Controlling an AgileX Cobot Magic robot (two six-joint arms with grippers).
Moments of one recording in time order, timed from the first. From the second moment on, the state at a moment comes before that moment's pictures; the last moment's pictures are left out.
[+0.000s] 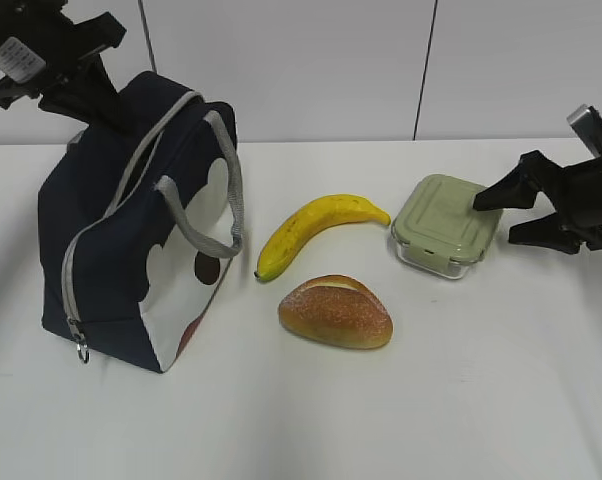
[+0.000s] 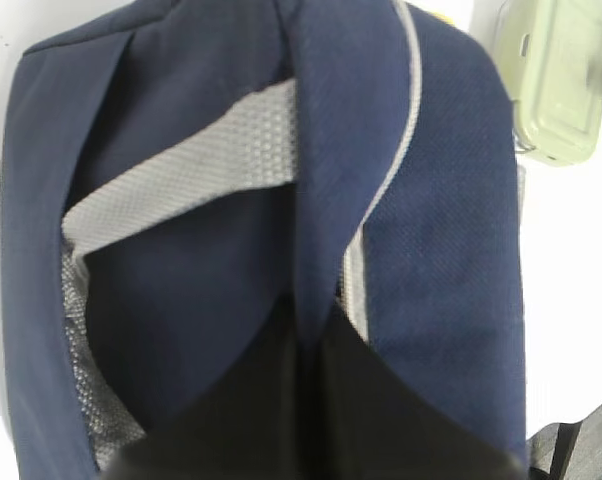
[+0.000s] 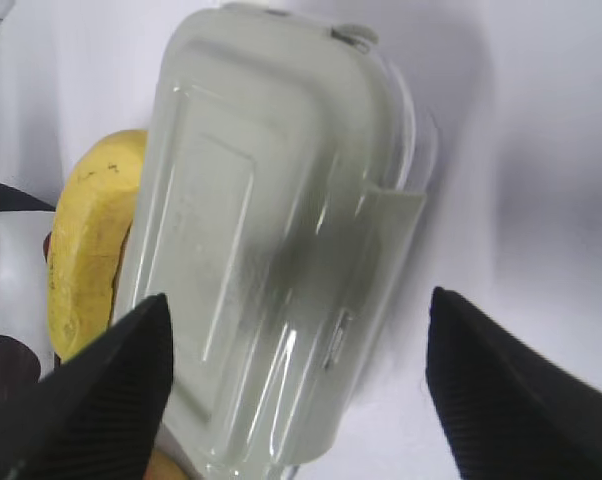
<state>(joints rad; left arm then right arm) -0.08 1.90 -1.75 -0.54 1.23 0.27 -0.27 2.03 -1.19 1.24 0.81 -0.97</state>
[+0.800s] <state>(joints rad) -0.08 1.90 -1.75 -0.54 1.23 0.27 -0.34 2.12 -1.19 1.42 0.98 -1.12</state>
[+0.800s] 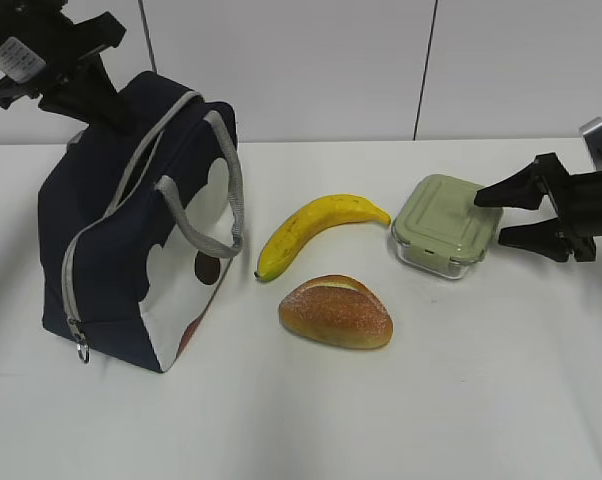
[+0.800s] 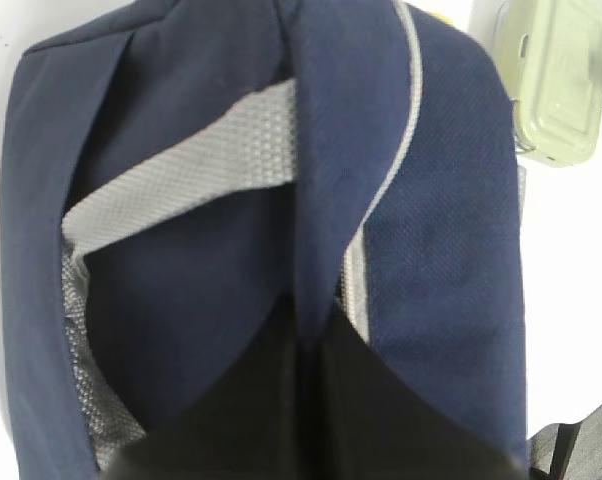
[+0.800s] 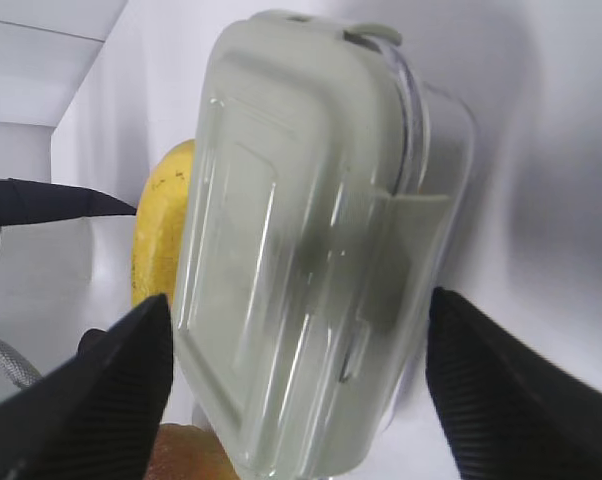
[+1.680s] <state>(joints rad) -0.08 1.90 -1.75 -0.54 1.23 0.27 -0.33 2.19 -1.19 1.51 1.01 -1.16</state>
